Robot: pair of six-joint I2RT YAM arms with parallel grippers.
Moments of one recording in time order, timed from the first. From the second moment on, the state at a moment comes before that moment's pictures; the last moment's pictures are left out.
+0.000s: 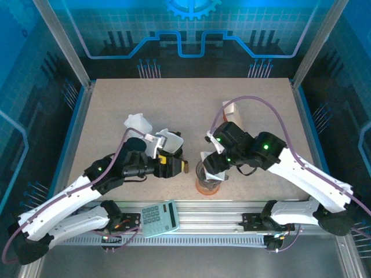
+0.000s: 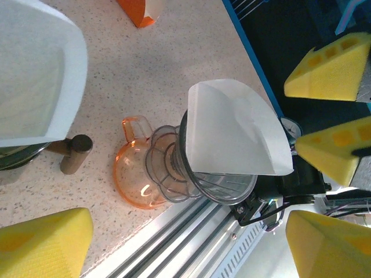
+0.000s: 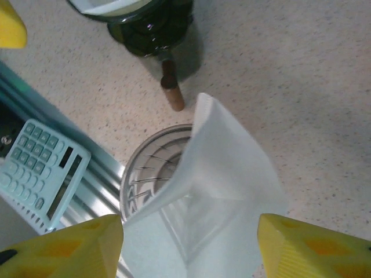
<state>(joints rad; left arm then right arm) -0.80 0.84 0.82 -0.53 0.25 -0.69 0.91 1.16 1.33 -1.19 0.04 0.33</state>
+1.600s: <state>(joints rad) -0.99 1.12 0.96 -0.48 0.12 -0.68 0.99 1.20 1.19 -1.12 0.26 0.32</state>
